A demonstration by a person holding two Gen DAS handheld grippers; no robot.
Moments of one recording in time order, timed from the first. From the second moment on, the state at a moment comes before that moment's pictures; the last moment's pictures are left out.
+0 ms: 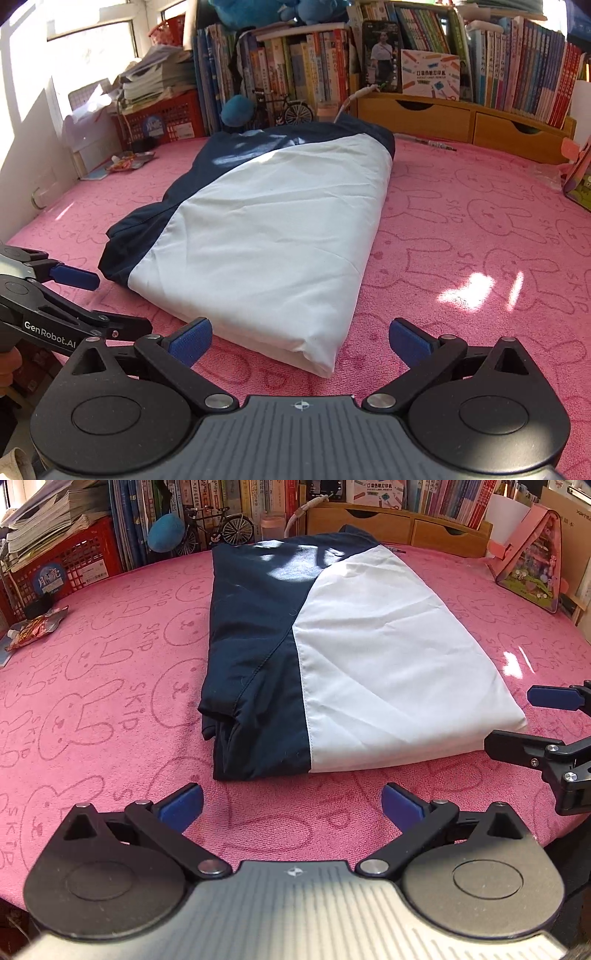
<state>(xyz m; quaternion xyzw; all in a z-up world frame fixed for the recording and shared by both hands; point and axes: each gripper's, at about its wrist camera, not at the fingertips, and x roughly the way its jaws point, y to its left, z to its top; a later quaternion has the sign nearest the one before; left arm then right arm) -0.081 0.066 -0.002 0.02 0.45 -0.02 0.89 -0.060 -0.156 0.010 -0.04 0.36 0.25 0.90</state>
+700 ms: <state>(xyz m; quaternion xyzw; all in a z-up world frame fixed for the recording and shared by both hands) -0.074 0.059 0.011 0.04 0.43 -0.05 0.90 -0.064 -0.157 0.006 -0.06 0.35 0.29 0.89</state>
